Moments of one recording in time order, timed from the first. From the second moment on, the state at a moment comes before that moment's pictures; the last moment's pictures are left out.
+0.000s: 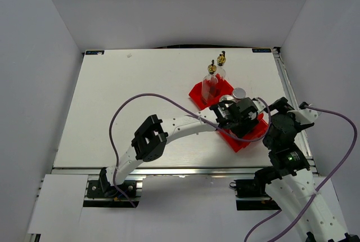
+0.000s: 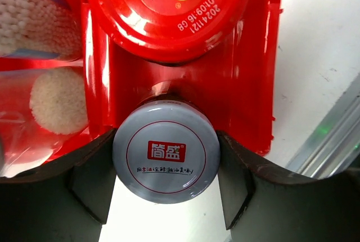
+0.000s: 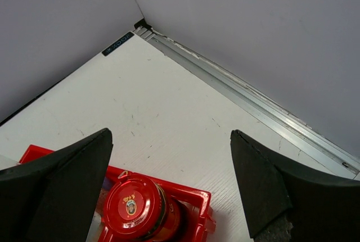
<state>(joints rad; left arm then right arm) -1.19 2.29 2.10 -0.65 -0.14 -0.13 0.38 0.45 0.54 -0.23 0.98 0.42</state>
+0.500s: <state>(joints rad) -1.17 2.30 2.11 -0.60 -0.14 -0.13 0.38 0.47 0.54 -0.22 0.97 0.40</state>
